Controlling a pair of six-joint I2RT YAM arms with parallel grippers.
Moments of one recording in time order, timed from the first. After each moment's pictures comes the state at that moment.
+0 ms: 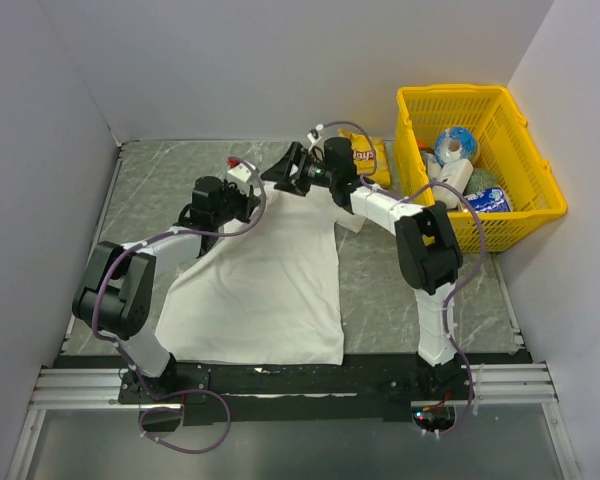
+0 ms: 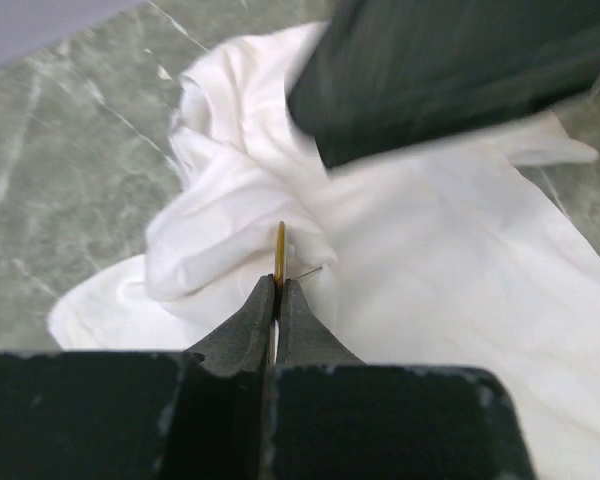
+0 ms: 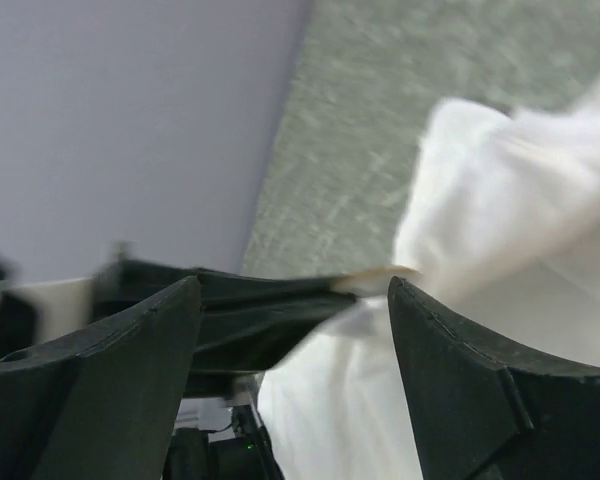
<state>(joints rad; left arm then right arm) -0.34 1.66 0.93 0.45 0.29 0.07 0.45 2.12 1.58 0.25 -0.62 0.94</state>
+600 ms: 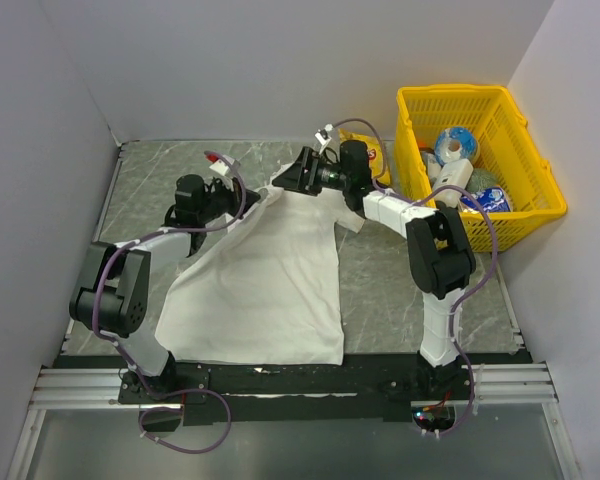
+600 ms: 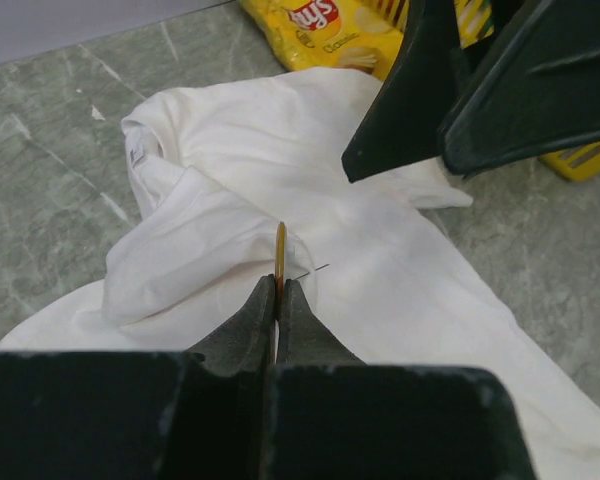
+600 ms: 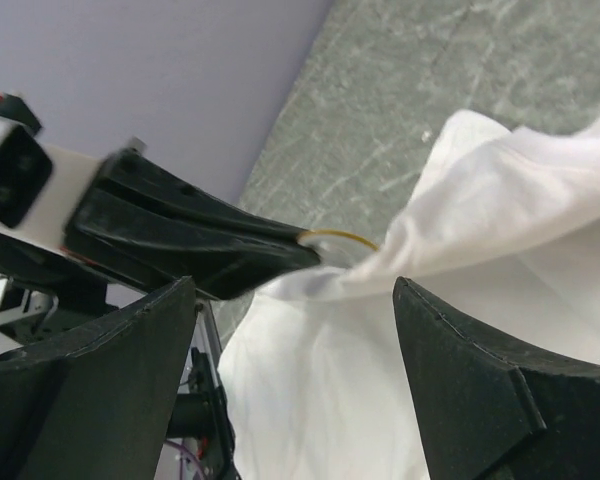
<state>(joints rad) -0.24 1.67 0.90 0.59 0.55 -0.12 0.40 2.02 1.47 0.35 -0.74 0.79</state>
